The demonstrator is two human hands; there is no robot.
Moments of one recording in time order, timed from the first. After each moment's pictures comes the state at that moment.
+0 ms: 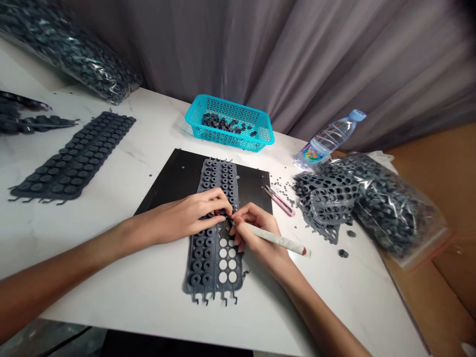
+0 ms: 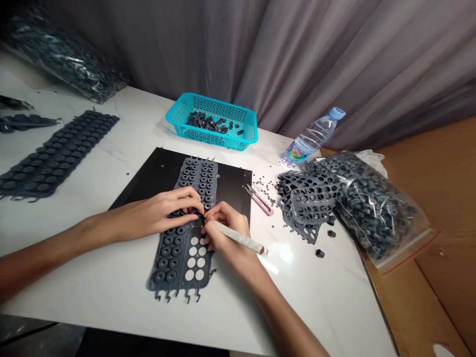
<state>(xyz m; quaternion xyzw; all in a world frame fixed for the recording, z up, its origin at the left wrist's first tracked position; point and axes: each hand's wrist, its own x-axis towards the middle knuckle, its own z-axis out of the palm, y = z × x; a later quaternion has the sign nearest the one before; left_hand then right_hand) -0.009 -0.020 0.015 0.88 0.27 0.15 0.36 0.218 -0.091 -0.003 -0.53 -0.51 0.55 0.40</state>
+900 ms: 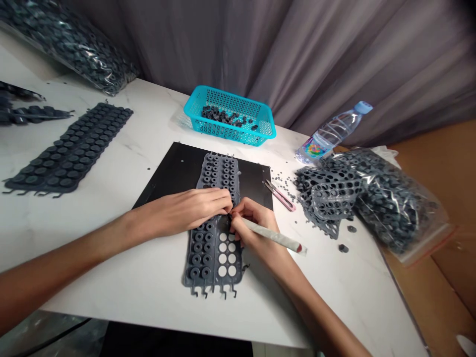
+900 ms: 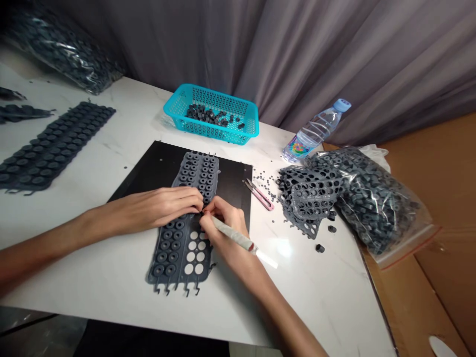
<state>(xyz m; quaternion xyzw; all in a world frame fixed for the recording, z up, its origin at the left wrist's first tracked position) -0.005 -0.016 0.010 0.92 0.20 0.15 0.31 0.215 -0.091 0.001 -0.55 -0.60 0.45 0.35</state>
